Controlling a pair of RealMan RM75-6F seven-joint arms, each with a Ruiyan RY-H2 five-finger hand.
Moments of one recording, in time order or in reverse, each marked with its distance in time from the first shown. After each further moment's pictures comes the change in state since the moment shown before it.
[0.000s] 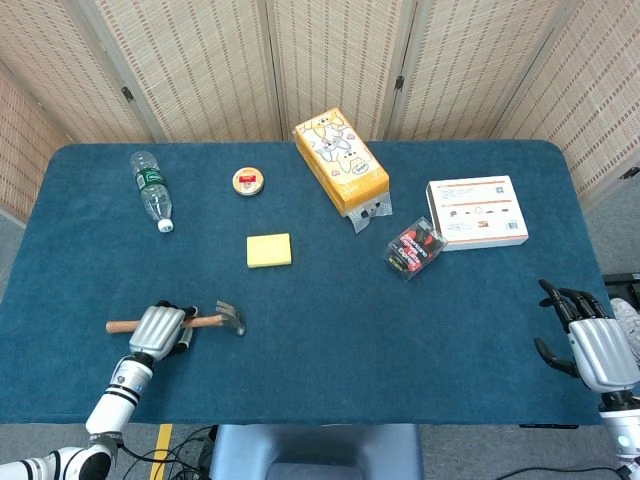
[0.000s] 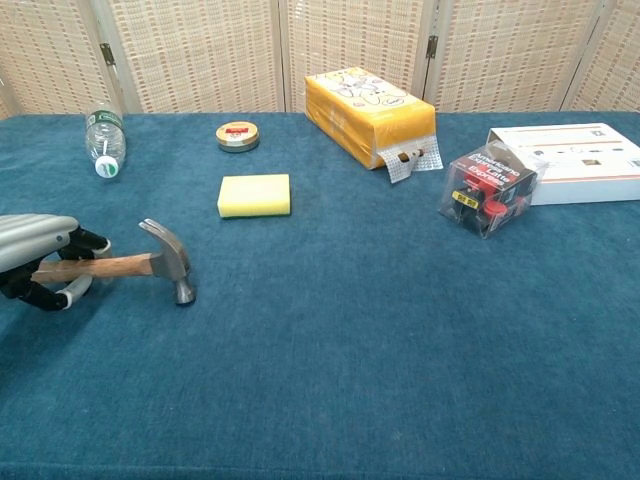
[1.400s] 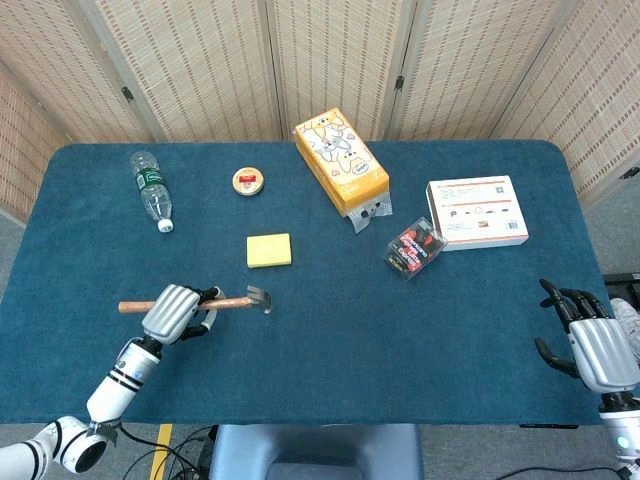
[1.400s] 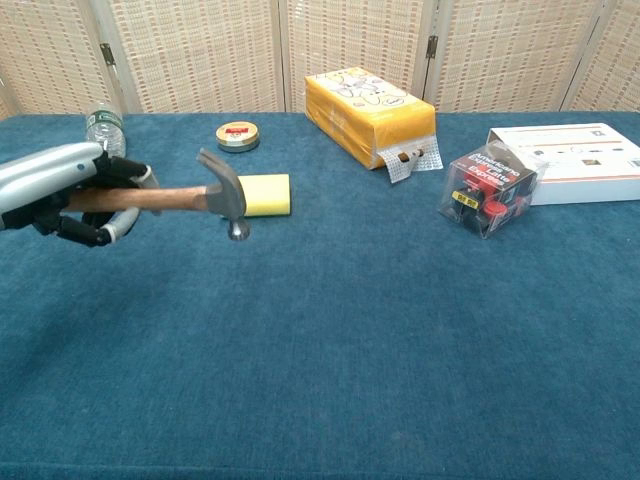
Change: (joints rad) left arm -0.057 -0.033 -0.022 0.219 0.427 0.129 -0.549; right arm -0.006 0.011 0.001 -0.035 0.004 0.010 -0.035
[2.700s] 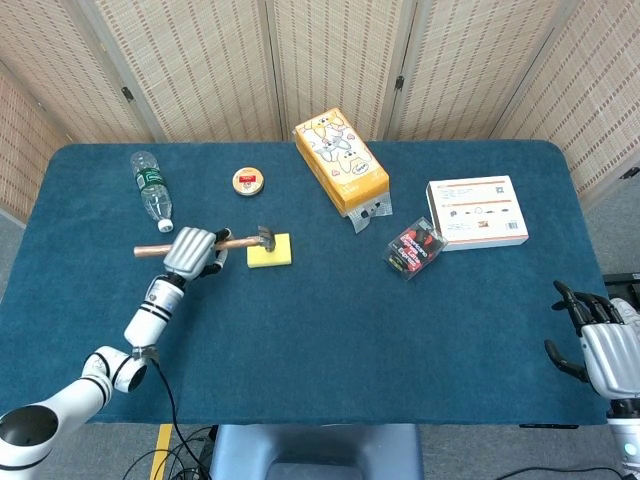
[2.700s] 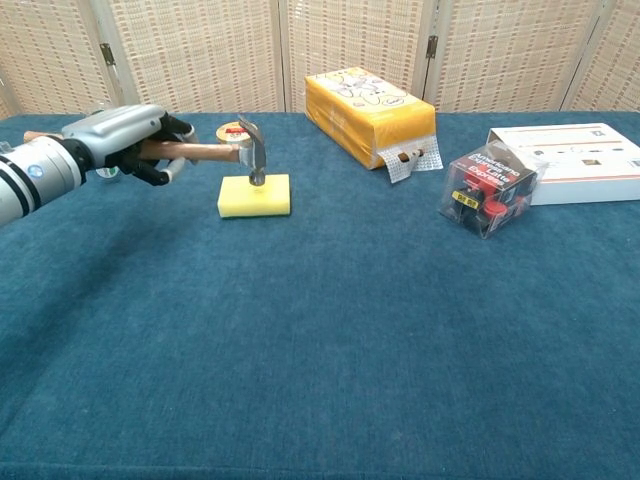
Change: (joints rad) left arm -0.256 -0.264 -0.103 0.599 -0.108 -0.189 -0.158; right arm -0.032 -0.001 0.006 -0.015 0.028 0.028 -0.013
